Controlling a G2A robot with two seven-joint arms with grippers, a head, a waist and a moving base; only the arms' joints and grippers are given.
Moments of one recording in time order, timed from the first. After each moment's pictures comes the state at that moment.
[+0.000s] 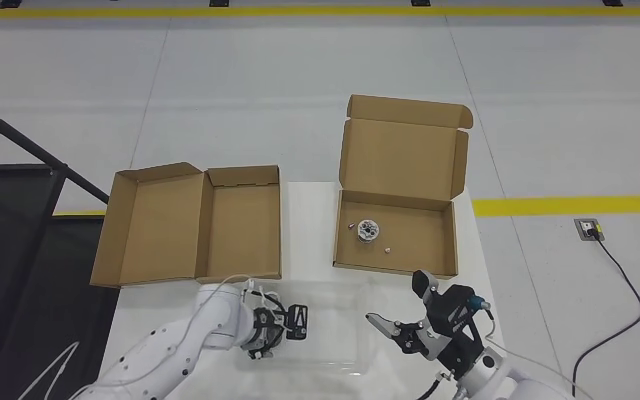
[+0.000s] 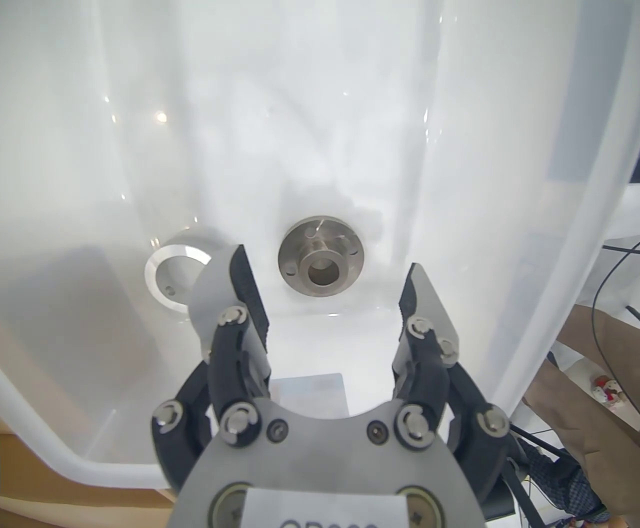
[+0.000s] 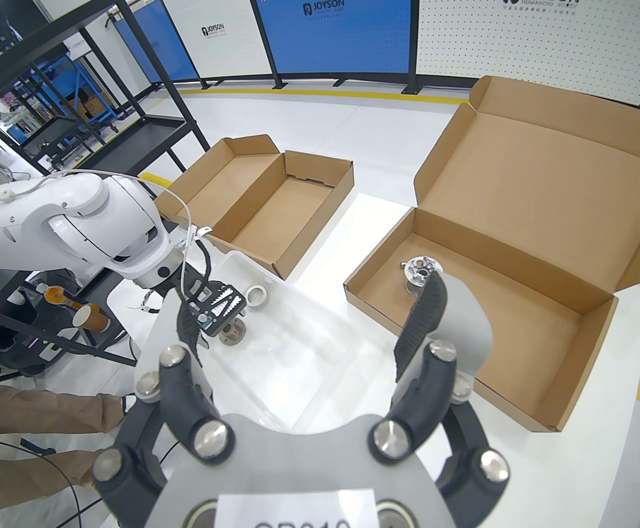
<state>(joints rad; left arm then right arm) 0.70 -0.90 -0.62 -1.57 1.09 -0.85 -0.97 -1.60 -1.39 1.51 -2.25 -1.12 -0.46 0.49</state>
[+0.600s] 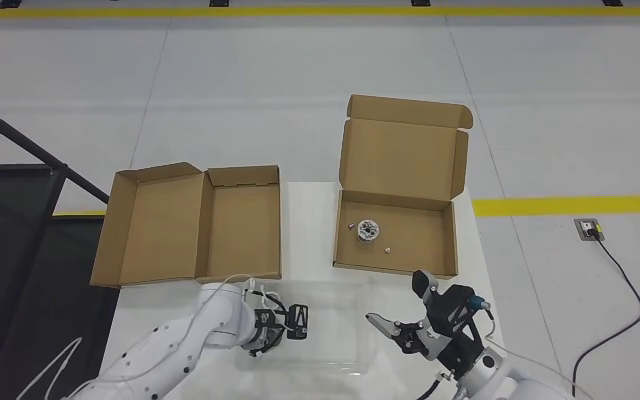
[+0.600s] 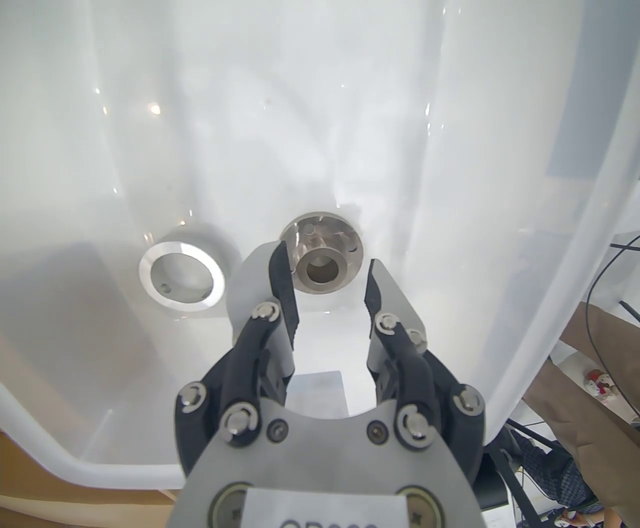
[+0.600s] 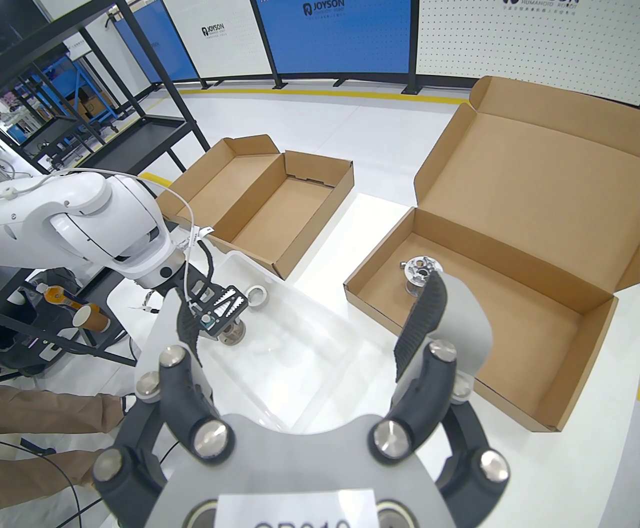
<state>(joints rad) 0.67 -0.90 -0.57 -1.56 1.05 -0.83 -0.99 -1.60 -1.39 1.51 -2.25 -1.12 -0.46 0.49</state>
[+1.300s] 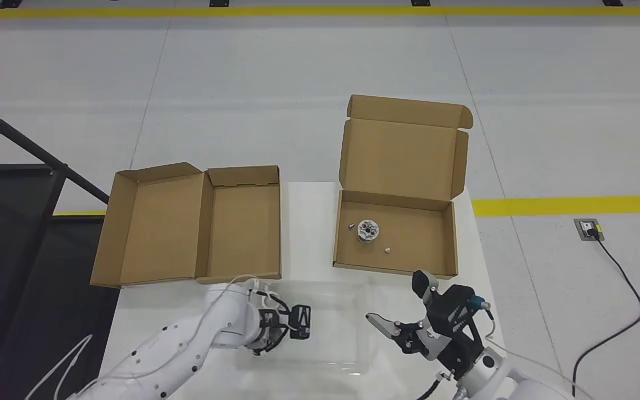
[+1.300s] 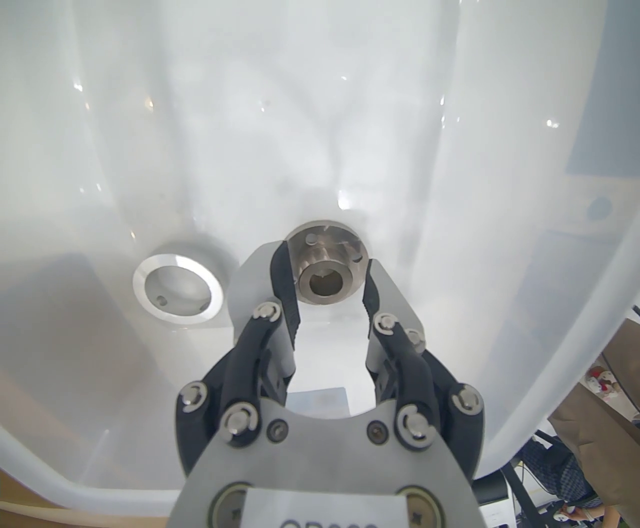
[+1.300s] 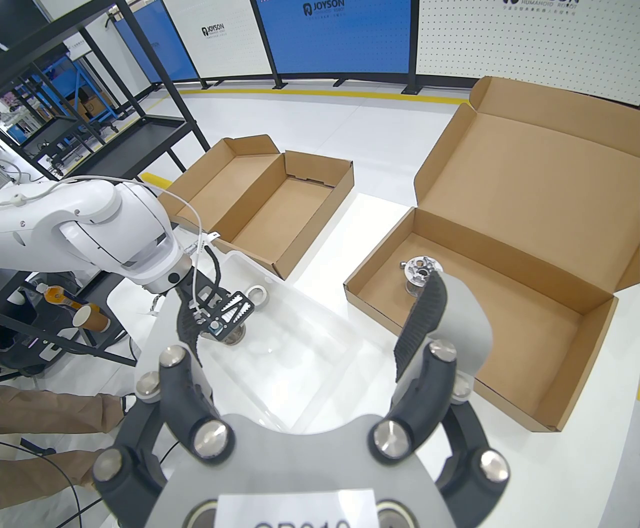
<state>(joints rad) 0.66 -0.93 -0.54 -1.52 1.09 -0.81 -0.99 -1.60 -1.39 1.51 -2.25 -1.12 -0.46 0.49</state>
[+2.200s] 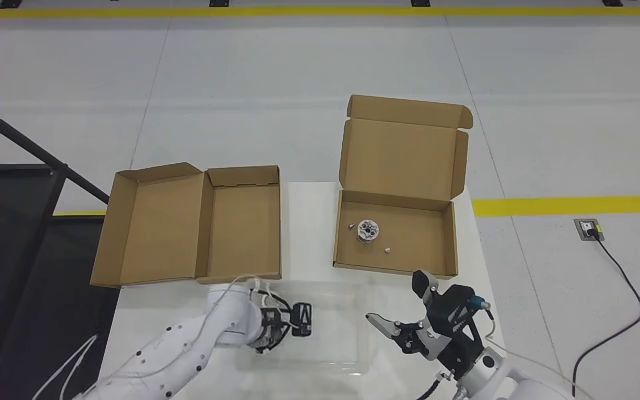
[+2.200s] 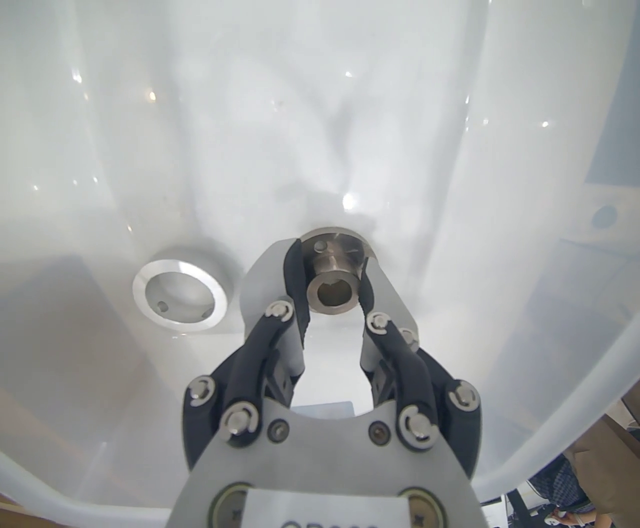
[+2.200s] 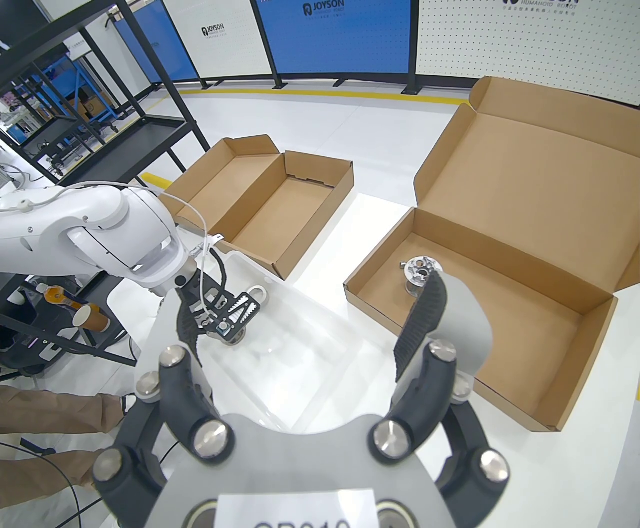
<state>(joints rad) 0.67 -0.95 -0.57 -1.50 1.11 -0.80 -0.97 -1.60 -1.39 1.51 -2.25 -1.12 -0.46 0.49</state>
